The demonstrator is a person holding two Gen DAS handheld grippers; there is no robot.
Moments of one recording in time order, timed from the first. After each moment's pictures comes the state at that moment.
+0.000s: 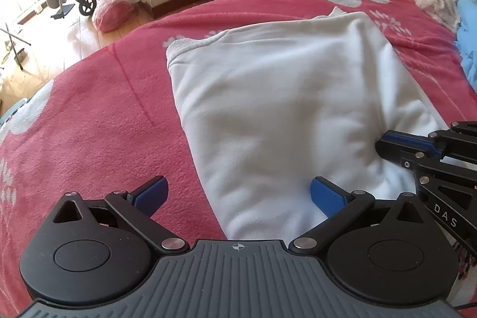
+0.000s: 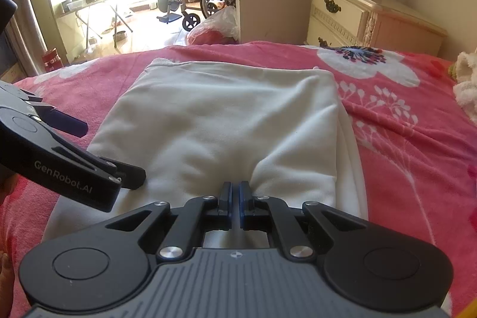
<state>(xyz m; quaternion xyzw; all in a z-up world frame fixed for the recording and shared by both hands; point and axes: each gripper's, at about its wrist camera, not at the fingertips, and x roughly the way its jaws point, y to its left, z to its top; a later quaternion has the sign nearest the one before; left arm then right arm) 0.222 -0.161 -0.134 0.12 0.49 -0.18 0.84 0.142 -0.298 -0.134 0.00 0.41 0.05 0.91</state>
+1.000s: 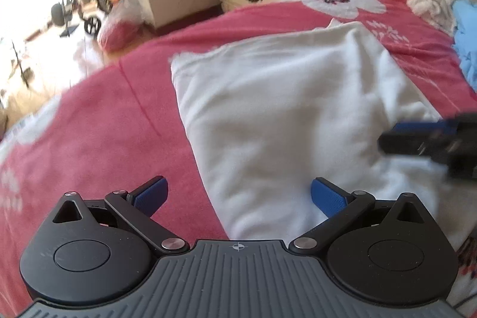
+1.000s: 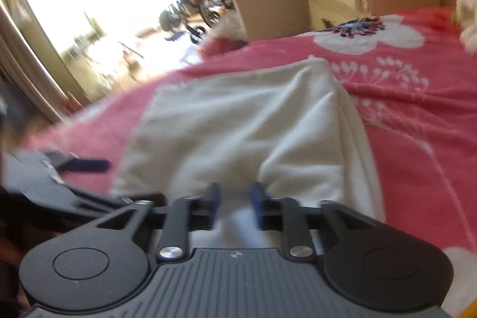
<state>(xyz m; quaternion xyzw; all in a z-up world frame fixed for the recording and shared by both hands) 0.215 -0.154 -0.128 0.13 0.44 -0.19 0.87 0.146 -0.342 -0.122 0.15 0.40 0.09 0.90</state>
